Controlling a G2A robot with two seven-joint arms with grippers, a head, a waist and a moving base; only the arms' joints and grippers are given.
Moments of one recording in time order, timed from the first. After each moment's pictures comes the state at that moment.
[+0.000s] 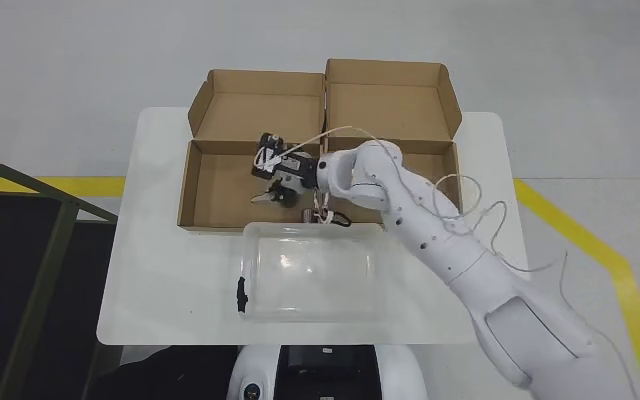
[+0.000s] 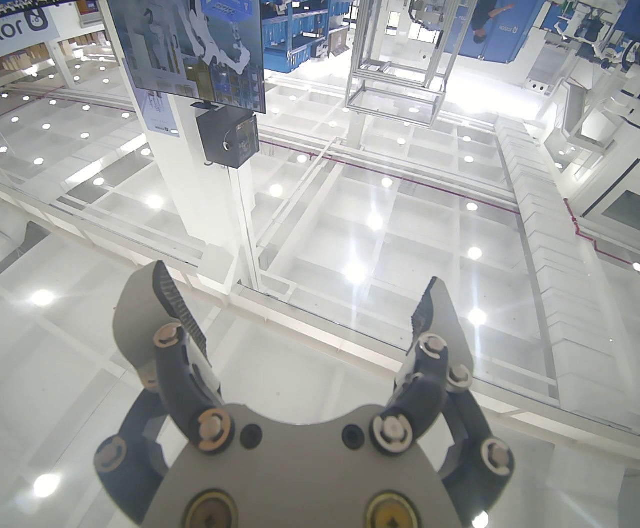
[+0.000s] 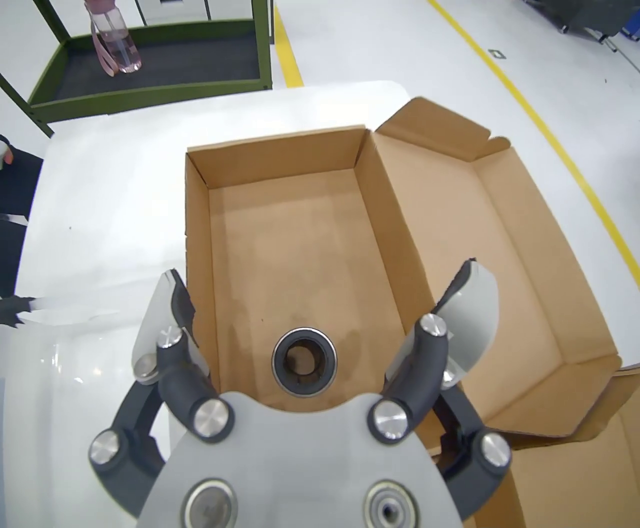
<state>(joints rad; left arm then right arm) -0.39 -0.34 -0.21 -1.15 3.07 0.45 0.08 -0.49 -1.45 0.71 -1.19 -1.07 -0.67 0.38</state>
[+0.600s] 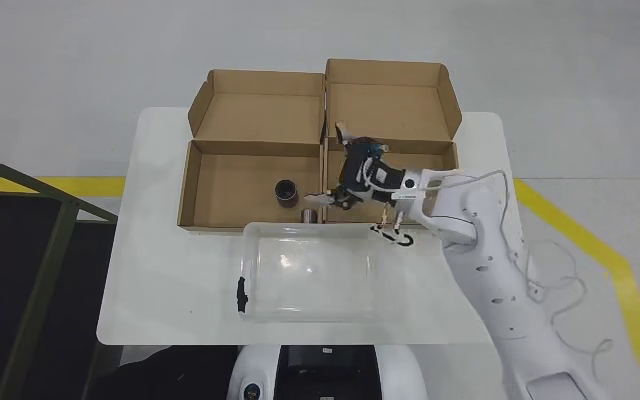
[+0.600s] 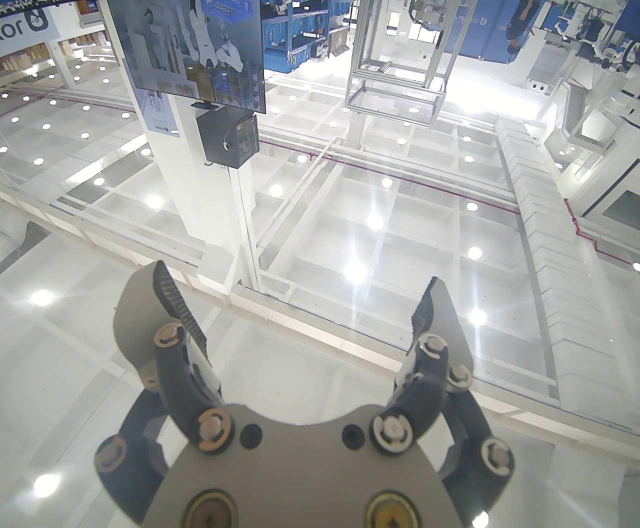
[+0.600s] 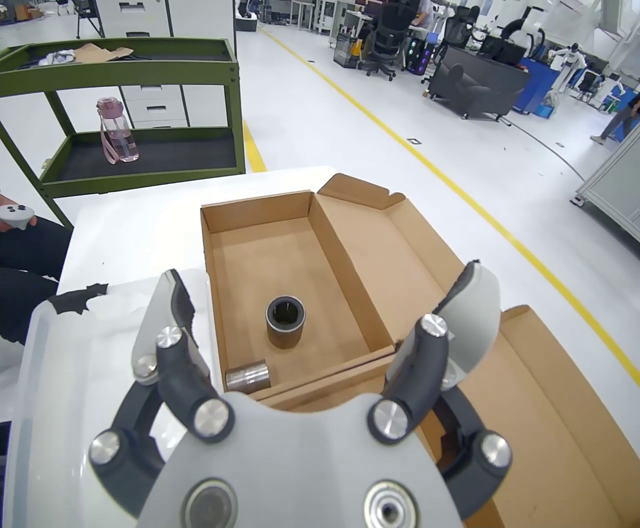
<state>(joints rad) -0.39 -0.34 -0.21 -1.15 3.07 0.45 0.08 -0.92 -1.30 1.18 -1.68 -1.13 -0.81 0.35</state>
